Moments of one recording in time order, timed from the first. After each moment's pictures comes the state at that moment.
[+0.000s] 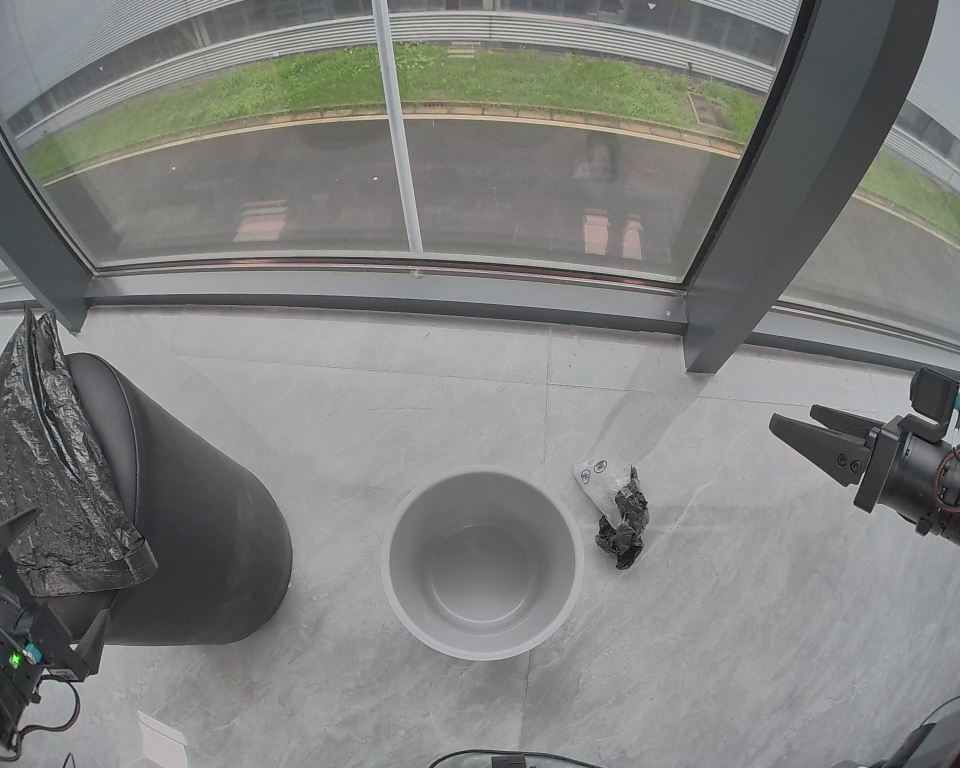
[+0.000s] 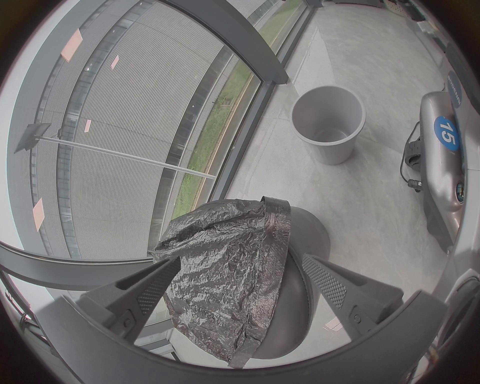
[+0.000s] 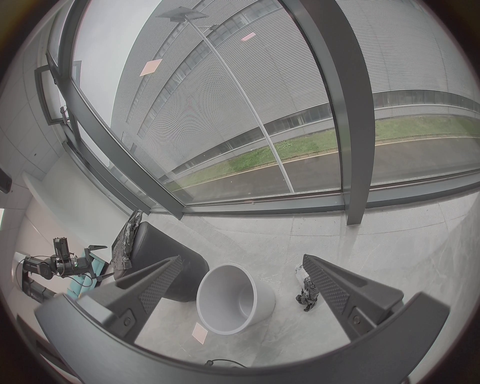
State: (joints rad) left arm -0.02 0.72 -0.26 -0.19 0.13 1.22; right arm 0.27 1.23 -0.46 -0.65 0.29 0.26
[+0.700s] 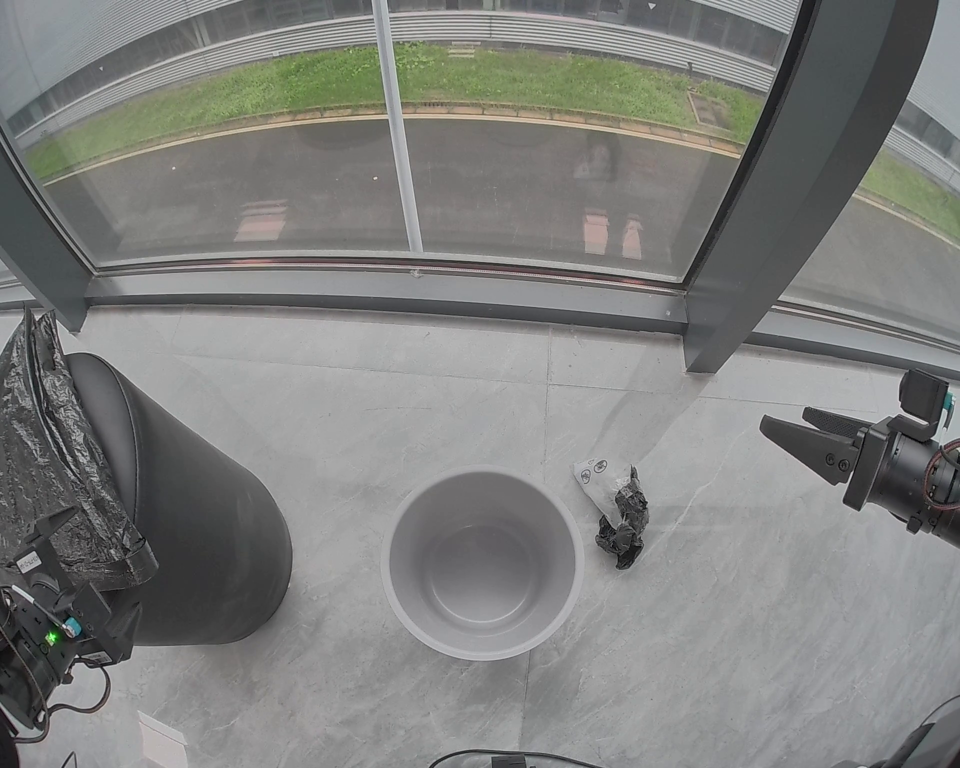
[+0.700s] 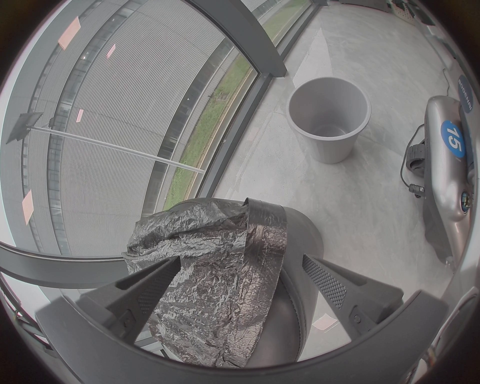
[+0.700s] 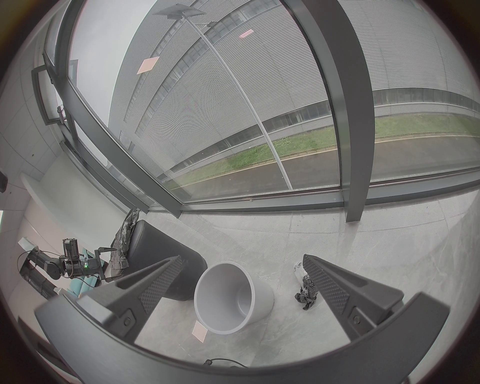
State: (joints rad) left arm -0.04 0.98 -0.17 -0.47 0.16 1.17; right arm 0.26 1.27 -0.46 -0.68 0.29 0.26
